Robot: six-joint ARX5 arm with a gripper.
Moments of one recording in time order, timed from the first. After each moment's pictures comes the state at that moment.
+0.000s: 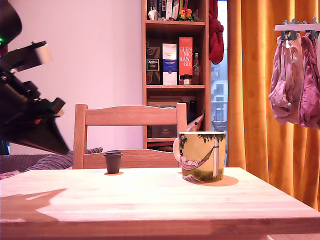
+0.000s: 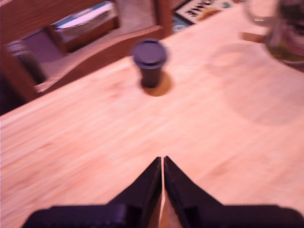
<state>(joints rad) -0.38 1.30 0.51 0.11 0.14 0.06</state>
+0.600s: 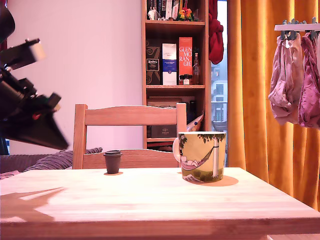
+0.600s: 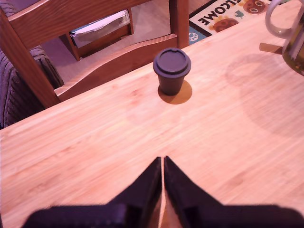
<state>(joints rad) -0.37 1.30 0.51 0.15 0.22 0.06</state>
